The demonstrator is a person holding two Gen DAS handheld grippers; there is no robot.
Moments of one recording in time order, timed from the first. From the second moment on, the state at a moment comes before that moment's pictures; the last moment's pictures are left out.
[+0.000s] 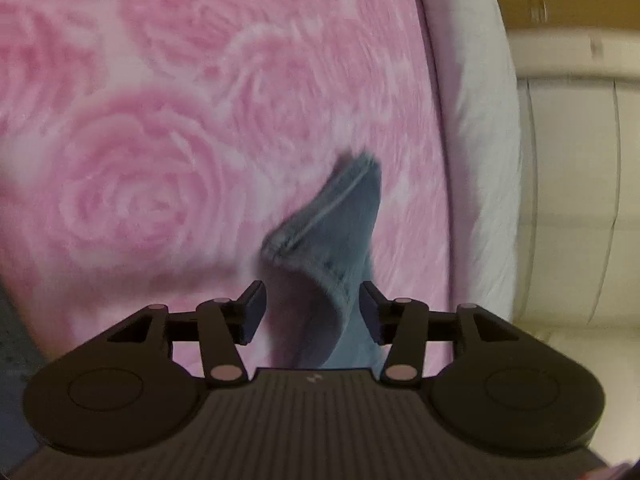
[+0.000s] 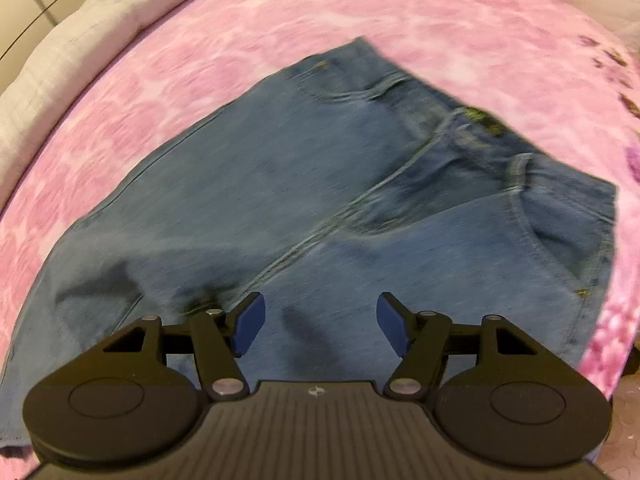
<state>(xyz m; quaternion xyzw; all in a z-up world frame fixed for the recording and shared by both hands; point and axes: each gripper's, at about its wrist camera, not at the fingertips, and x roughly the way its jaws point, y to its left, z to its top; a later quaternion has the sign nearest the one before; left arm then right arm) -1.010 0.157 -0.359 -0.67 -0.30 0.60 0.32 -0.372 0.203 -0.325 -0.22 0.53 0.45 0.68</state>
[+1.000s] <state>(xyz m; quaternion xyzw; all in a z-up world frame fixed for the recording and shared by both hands) -1.066 0.220 -0.343 -0.46 0.18 0.75 0.44 -0.363 0.175 -0.316 -0.25 0.52 0.45 0.68</state>
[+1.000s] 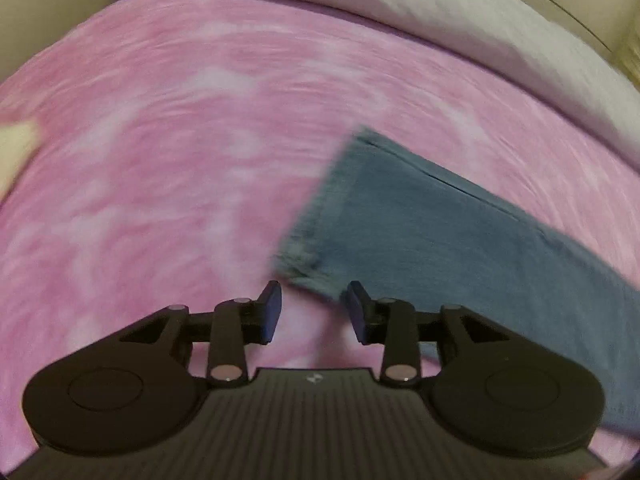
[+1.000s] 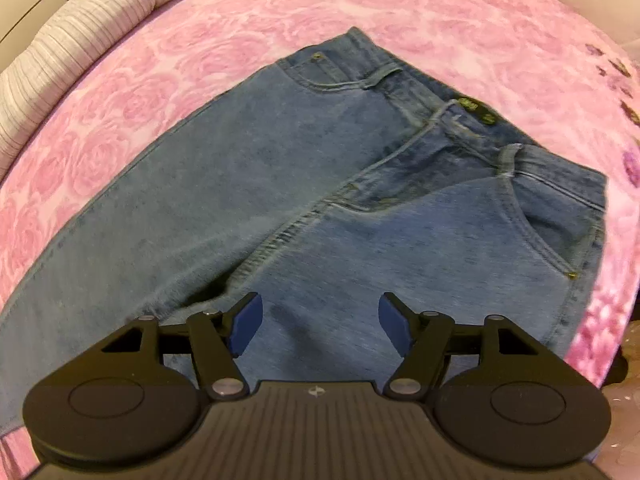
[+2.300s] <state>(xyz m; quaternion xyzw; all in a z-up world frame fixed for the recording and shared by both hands) -0.976 -0.096 -0.333 -0.55 -0.07 0.78 0.29 -0.121 0.071 -0.370 -0.05 0.58 0.45 0.68</state>
